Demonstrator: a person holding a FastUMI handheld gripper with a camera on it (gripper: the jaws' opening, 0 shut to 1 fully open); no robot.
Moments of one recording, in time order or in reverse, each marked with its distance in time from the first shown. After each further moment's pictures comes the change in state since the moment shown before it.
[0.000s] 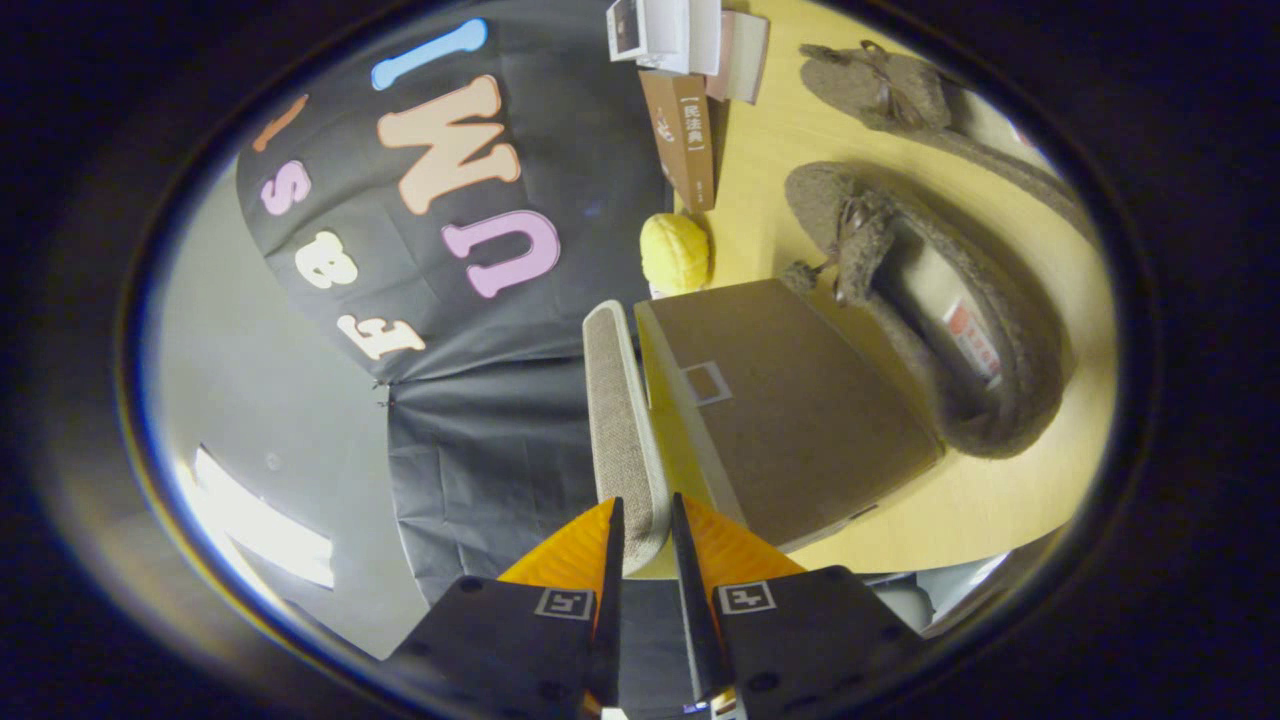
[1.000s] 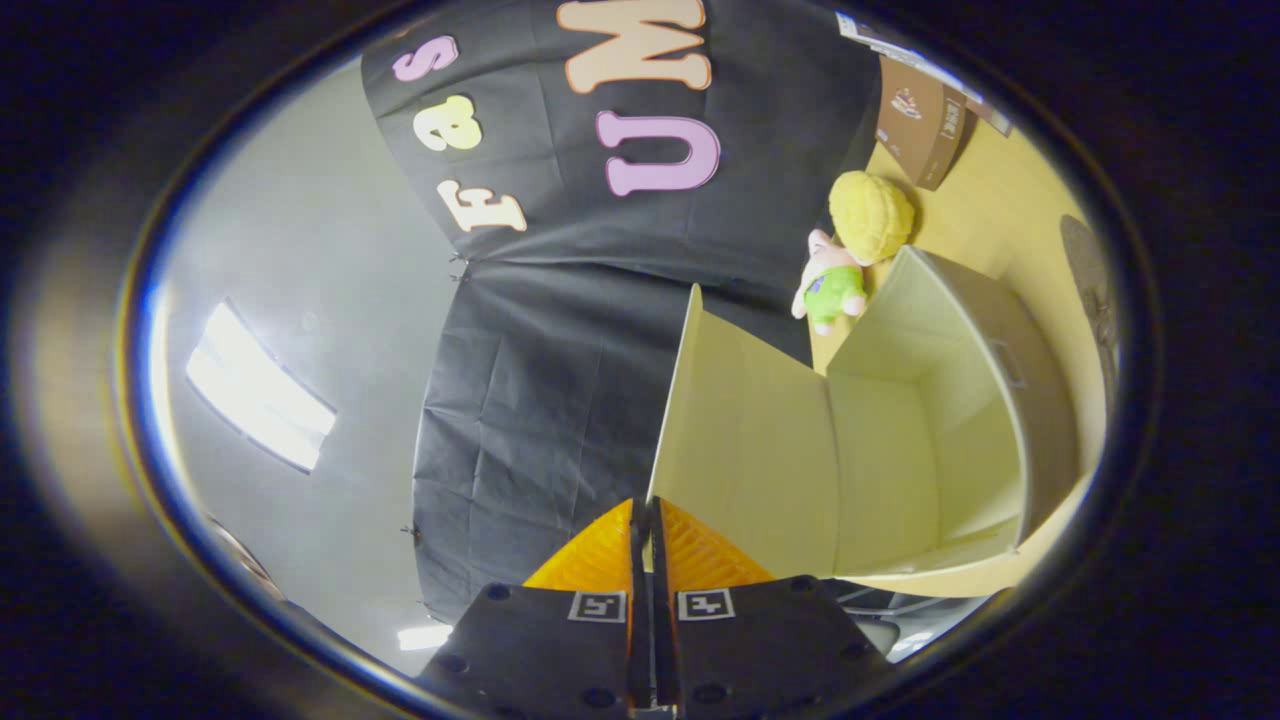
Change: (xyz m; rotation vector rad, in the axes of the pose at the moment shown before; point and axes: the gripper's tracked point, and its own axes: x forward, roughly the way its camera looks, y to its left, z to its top) arm 0.091 0.135 -0.094 -0.353 0.178 0.141
